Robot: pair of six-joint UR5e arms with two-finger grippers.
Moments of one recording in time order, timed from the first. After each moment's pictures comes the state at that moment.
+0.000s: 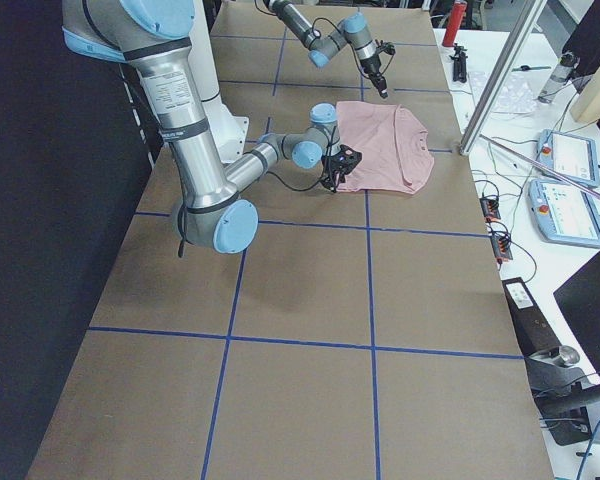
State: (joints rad) left arm -0.78 -2.15 -1.31 -2.35 -1.72 -1.47; right arm 0.59 -1.14 1.63 -1.29 1.75 1.79
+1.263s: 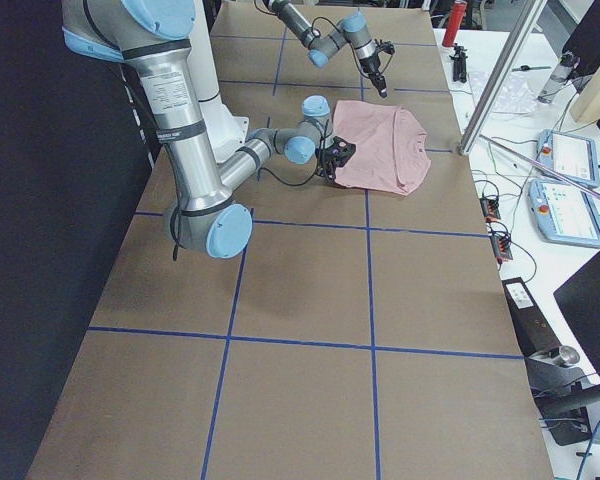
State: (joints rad) left arm -0.78 -2.15 -1.33 -2.35 -1.72 -1.47; right arm 0.55 -1.25 1.85 -1.29 1.77 1.79
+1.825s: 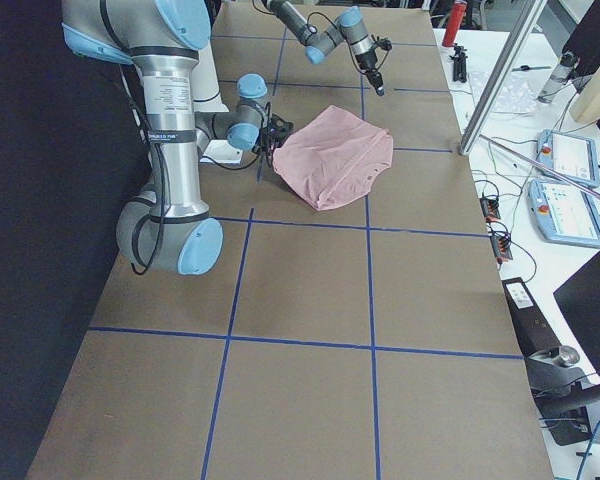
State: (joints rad) left arm -0.76 -2.13 -1.43 -2.33 -1.77 -1.52; right arm 0.22 -1.48 2.23 -1.31 1.75 1.93
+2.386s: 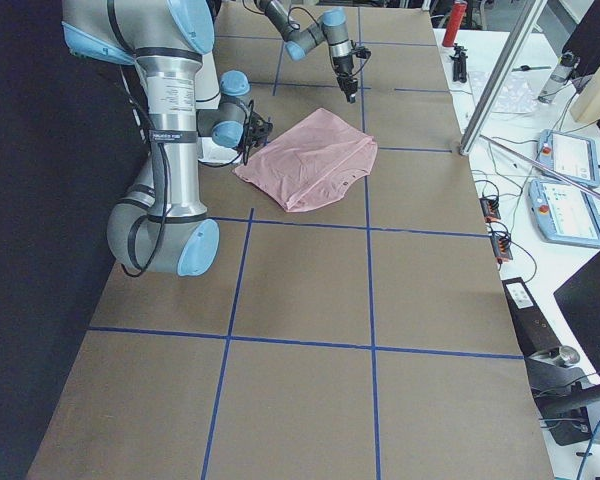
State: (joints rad) left arm -0.64 -2.06 -1.66 -2.06 -1.86 -1.75; right arm 0.17 -1.50 2.27 -1.31 1.74 2.06
